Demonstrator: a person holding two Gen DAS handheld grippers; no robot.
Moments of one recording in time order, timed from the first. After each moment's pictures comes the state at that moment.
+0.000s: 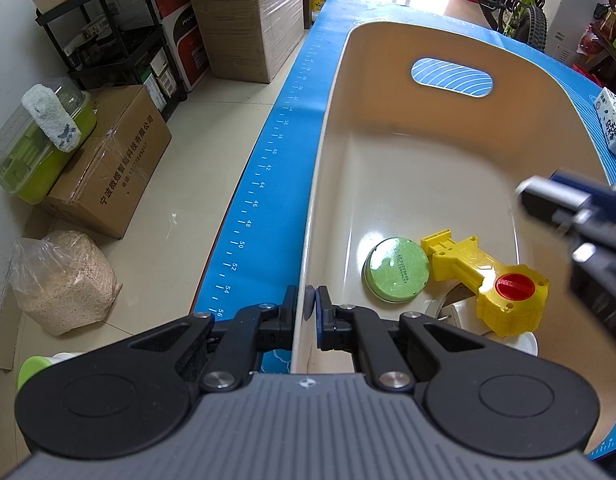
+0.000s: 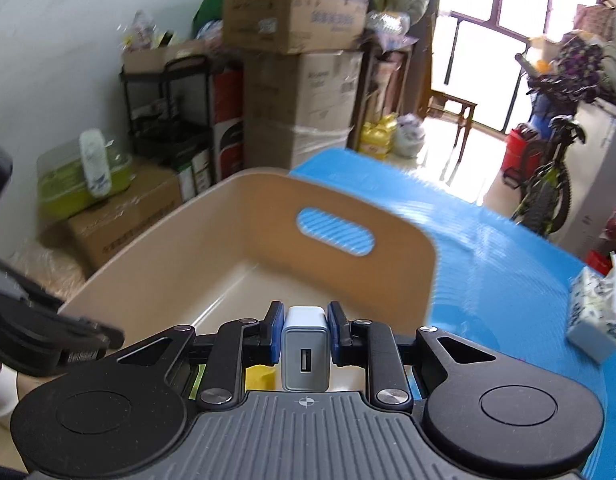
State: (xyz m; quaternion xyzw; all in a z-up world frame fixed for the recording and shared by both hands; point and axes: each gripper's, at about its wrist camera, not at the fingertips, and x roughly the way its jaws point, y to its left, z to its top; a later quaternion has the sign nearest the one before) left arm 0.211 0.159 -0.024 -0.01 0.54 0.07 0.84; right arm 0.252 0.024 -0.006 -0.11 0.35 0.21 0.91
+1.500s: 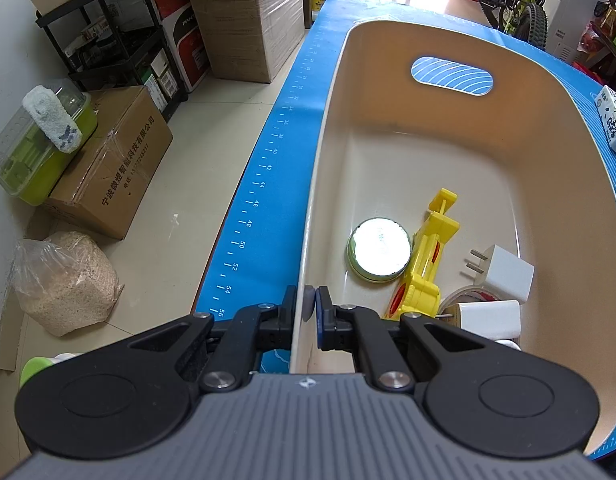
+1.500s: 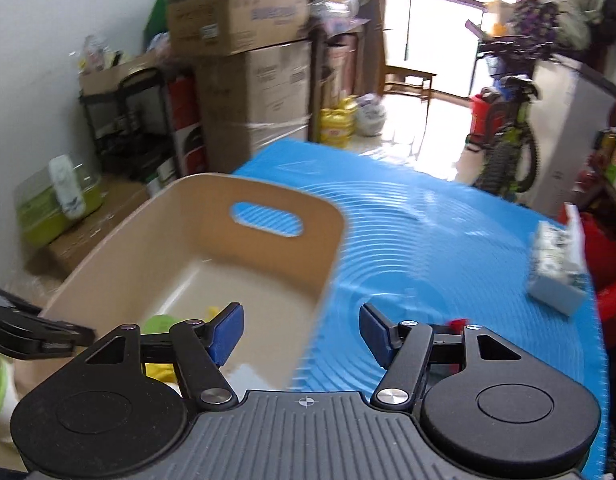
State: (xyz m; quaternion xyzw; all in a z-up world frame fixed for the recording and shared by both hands) left arm 0.213 0.155 -0.023 -0.01 0.54 0.07 0.84; right arm 0.250 -0.052 0.017 -0.06 0.36 0.15 0.92
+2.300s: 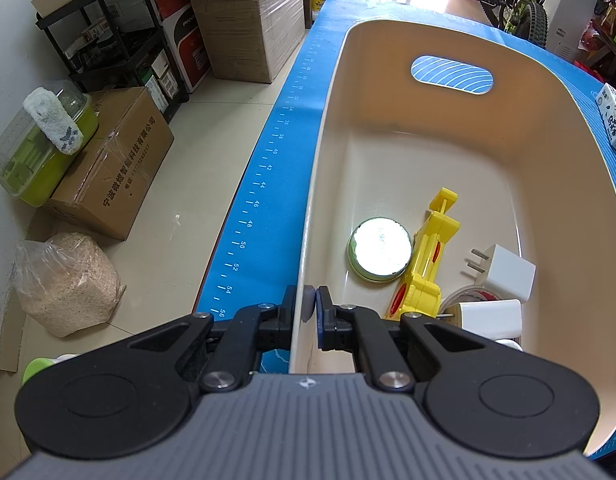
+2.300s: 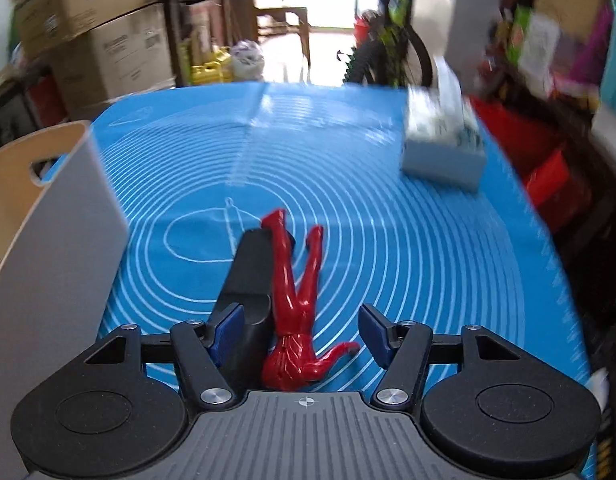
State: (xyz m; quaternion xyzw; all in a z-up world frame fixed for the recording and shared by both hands) left arm 0.213 0.154 -0.024 -0.01 0.54 0.07 0.84; right arm 0.292 -0.177 -0.083 0.04 0.44 0.00 0.90
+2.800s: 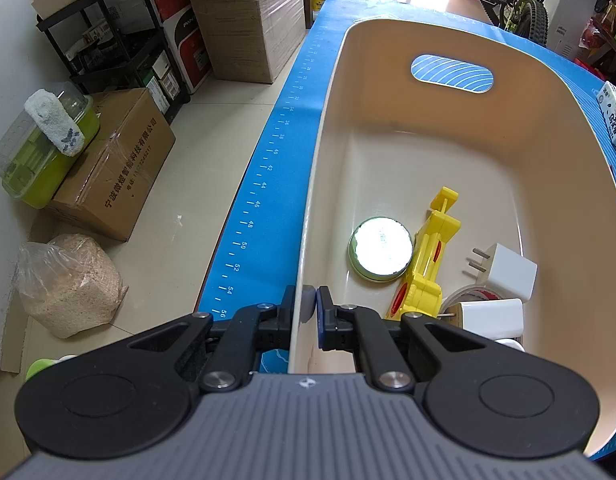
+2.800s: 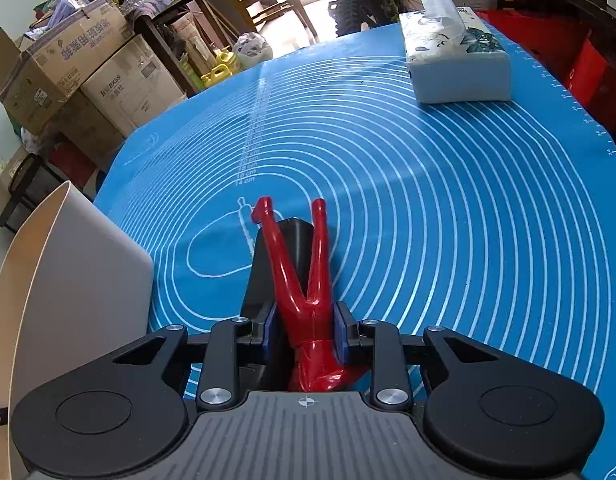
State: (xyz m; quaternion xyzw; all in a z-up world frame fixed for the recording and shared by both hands) left arm 0.213 0.154 -0.021 0.00 0.54 0.08 0.84; right arm 0.313 -0.210 -0.116 0.20 0.46 0.06 0.86
